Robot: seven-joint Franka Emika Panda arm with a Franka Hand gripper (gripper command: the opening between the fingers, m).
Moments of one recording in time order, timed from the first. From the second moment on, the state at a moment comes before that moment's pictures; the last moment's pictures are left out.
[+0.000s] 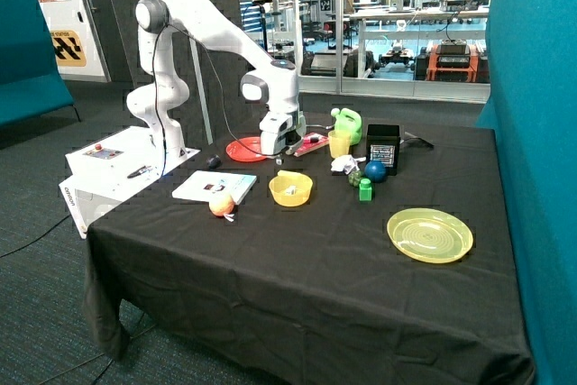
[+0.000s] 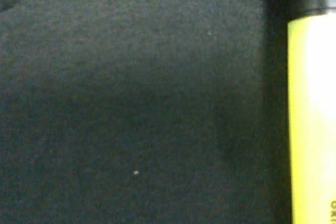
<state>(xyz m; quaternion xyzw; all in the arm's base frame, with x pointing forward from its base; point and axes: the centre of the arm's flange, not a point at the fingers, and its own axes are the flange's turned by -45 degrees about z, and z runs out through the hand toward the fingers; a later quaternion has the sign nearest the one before) 0.569 -0.075 0.317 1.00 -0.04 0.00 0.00</state>
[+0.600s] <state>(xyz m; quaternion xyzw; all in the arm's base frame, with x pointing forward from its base) 0.567 -0.091 0.299 1.00 -0.05 0.00 0.00</state>
